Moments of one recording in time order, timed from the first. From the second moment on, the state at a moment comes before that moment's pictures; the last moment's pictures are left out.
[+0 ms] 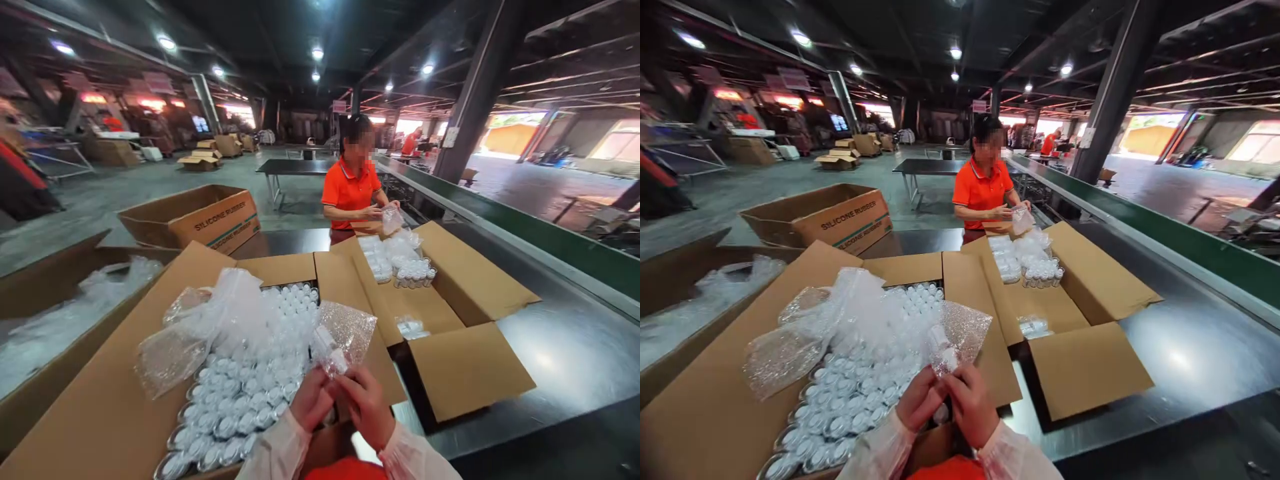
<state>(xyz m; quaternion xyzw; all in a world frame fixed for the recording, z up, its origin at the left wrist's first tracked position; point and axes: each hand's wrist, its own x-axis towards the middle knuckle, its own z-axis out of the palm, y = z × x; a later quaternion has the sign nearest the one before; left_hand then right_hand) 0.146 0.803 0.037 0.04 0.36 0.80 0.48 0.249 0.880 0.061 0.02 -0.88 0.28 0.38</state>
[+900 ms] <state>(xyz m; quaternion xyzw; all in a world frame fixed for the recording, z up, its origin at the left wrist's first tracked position) 0.086 0.780 0.067 0.19 0.45 0.59 0.64 0.191 0.949 0.071 -0.04 -0.88 0.46 0.10</state>
